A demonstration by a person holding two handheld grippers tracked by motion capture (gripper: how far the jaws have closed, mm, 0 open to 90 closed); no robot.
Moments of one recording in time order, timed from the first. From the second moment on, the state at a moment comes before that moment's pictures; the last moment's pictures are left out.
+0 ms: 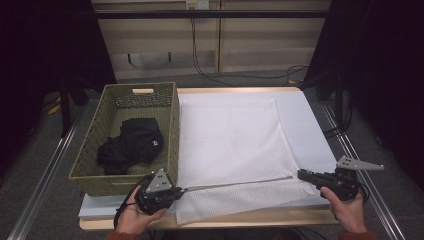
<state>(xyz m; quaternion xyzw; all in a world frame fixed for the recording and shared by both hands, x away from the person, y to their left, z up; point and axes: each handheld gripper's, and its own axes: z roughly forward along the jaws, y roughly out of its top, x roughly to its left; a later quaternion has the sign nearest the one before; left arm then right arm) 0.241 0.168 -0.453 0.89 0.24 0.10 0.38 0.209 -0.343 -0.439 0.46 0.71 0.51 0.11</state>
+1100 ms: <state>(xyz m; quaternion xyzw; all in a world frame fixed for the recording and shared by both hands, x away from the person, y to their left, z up) 0.241 0.193 -0.459 0.89 0.27 0.10 0.36 0.207 -0.352 -0.444 0.48 0.71 0.50 0.11</state>
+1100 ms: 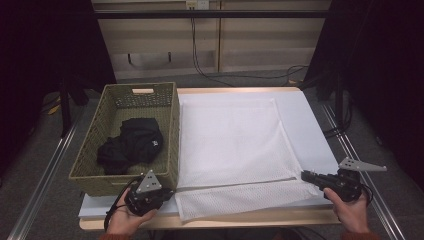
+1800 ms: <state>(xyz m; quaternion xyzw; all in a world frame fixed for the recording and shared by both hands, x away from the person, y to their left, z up) 0.241 0.188 -0.468 0.89 0.26 0.09 0.35 0.205 -0.347 -0.466 0.49 0.74 0.44 0.10</state>
